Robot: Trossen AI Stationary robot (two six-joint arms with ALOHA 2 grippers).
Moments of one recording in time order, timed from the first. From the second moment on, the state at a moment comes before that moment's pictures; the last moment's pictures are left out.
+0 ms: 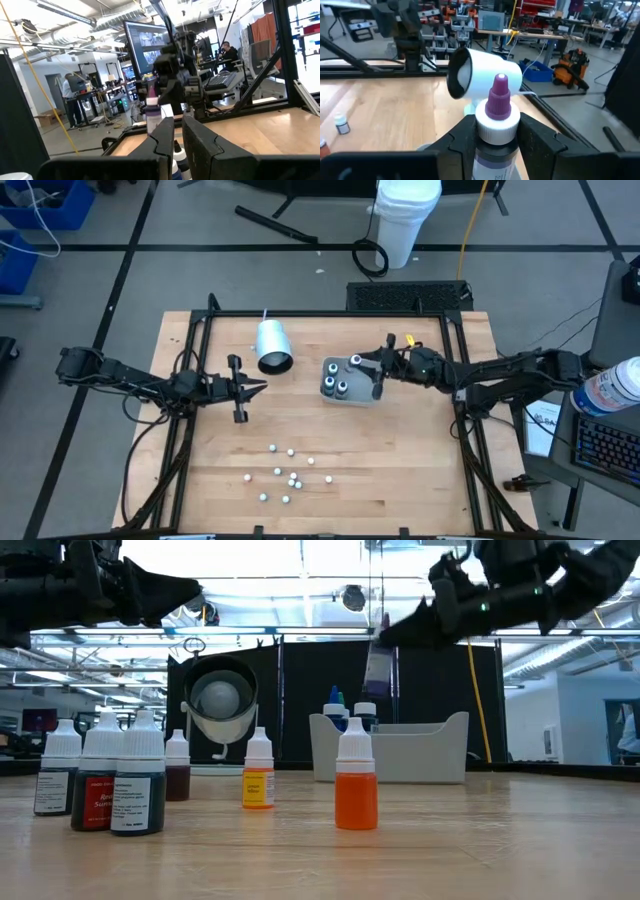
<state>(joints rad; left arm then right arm) -0.10 0.90 0.06 1.09 -0.18 0.29 -0.18 1.22 0.43 0.67 0.13 -0.08</state>
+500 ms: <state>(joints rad) -0.10 0.90 0.06 1.09 -0.19 0.29 -0.20 1.46 0.37 0.94 0.13 -0.05</state>
